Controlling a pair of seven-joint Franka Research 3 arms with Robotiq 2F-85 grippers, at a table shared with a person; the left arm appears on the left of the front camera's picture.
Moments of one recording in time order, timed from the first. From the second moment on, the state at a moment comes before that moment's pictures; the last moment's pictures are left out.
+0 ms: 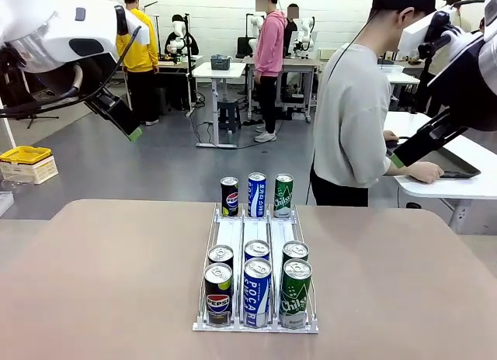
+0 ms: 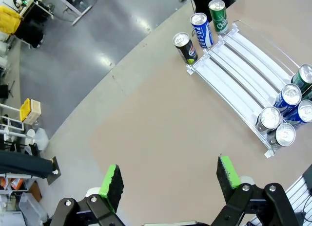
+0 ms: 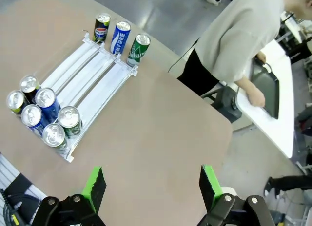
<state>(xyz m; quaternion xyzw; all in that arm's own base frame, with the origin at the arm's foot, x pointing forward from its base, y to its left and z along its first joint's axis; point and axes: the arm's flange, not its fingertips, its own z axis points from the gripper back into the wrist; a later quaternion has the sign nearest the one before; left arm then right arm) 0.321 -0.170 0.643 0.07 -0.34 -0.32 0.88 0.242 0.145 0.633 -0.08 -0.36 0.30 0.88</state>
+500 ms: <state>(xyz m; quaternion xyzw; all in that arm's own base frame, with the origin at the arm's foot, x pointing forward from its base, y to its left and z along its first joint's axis) 0.324 -0.122 0.644 -0.08 -0.32 -0.36 0.87 0.248 0.091 0.633 0.06 -0.34 0.36 0.87</state>
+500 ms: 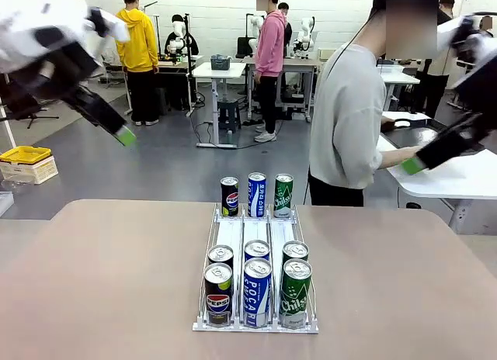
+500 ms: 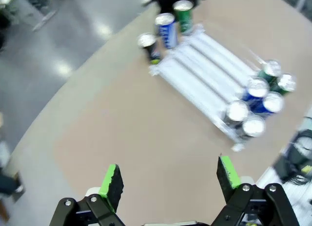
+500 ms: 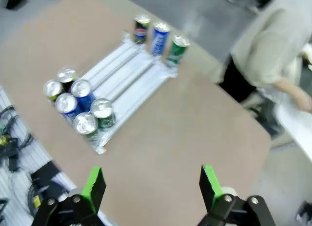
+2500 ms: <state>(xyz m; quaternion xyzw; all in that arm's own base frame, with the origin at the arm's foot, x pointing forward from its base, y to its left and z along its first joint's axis) 0.283 0.088 0.675 -0.28 -0.34 -0.27 0.86 0.227 -0.105 0.630 0.26 -0.39 0.24 0.85</state>
